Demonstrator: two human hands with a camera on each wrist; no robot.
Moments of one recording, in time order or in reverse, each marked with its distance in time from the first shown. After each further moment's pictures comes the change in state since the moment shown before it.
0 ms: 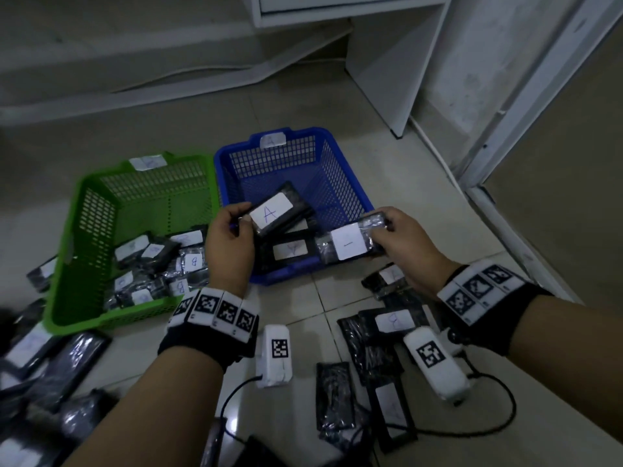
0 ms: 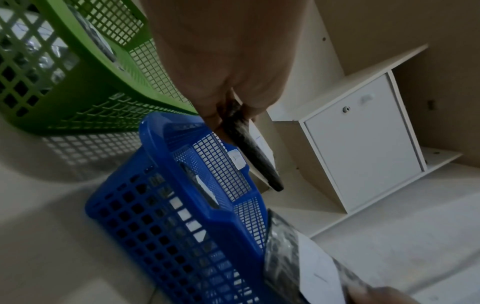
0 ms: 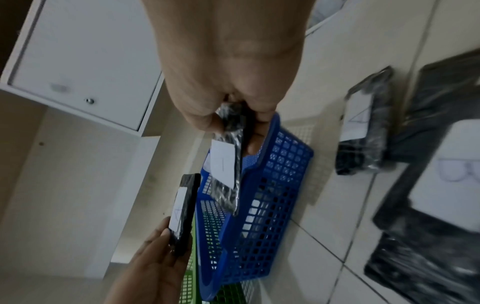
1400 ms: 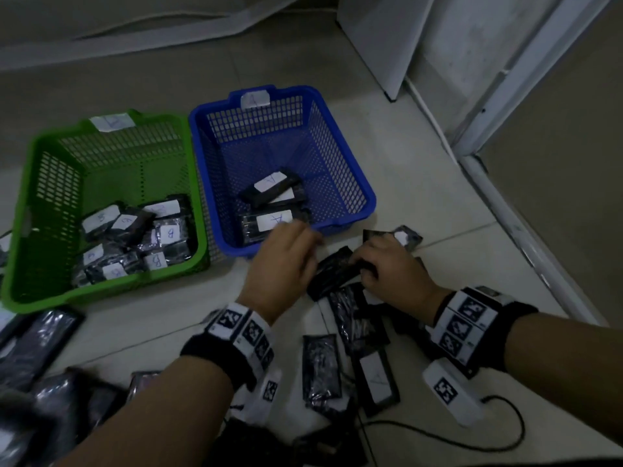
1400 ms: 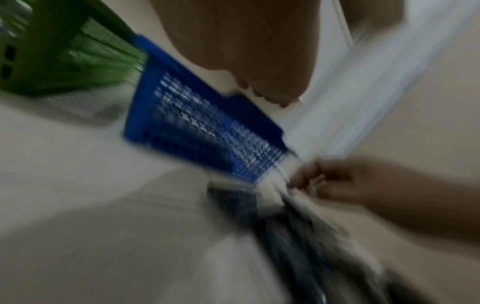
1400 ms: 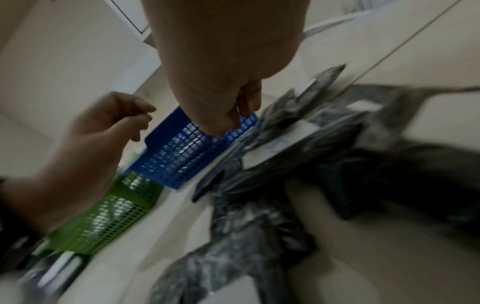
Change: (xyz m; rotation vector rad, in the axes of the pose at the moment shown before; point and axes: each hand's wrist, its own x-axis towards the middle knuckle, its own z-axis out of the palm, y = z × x) left_hand -0.068 -0.020 0.038 0.535 -0.500 0.768; right_hand -0.037 0.082 -0.008 -0.898 -0.221 -0.492
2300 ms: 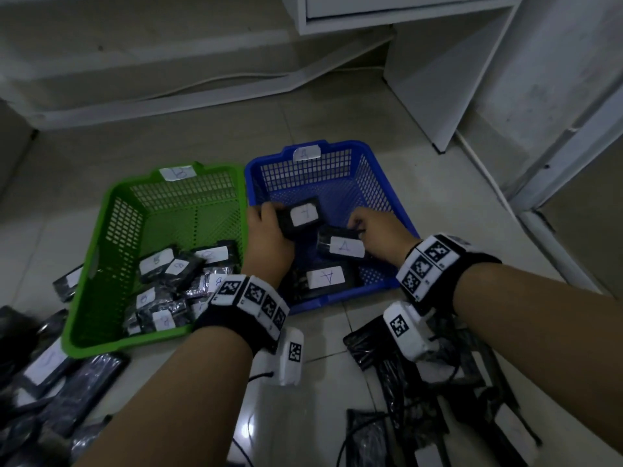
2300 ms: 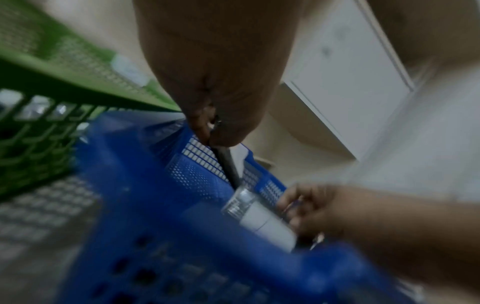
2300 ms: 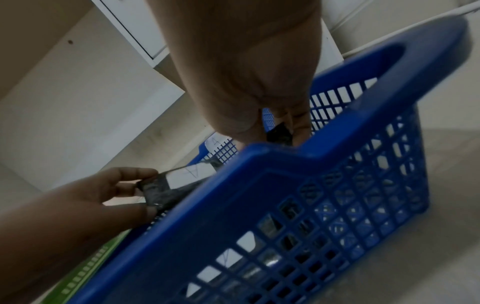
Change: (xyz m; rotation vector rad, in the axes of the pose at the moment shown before) left_hand 0.069 -0.097 -0.048 -0.109 0.127 -0.655; right_hand 0.184 -0.022 -0.017 0.165 -0.137 0.285
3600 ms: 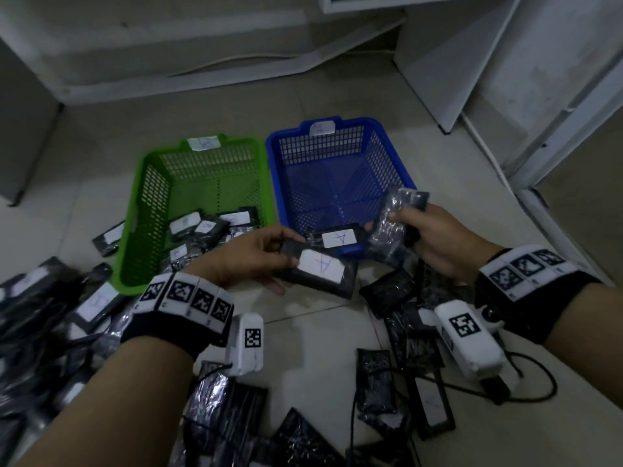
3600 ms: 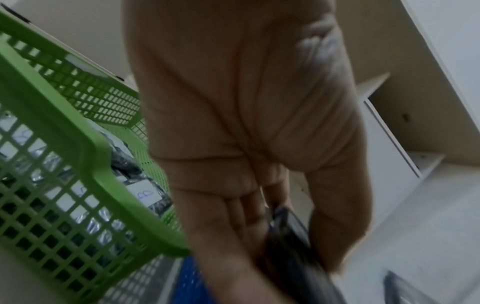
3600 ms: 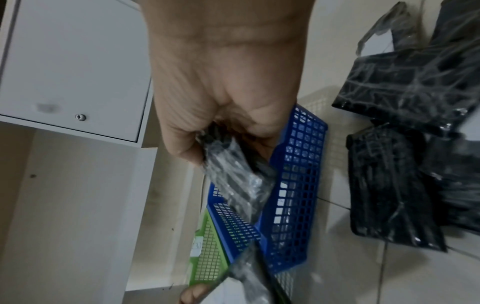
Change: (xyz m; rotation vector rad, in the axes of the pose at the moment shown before) left_hand -0.085 -0.013 -0.097 -0.533 -0.748 -0.258; right_hand -0.119 -0.024 -0.019 1.159 -0.042 0.161
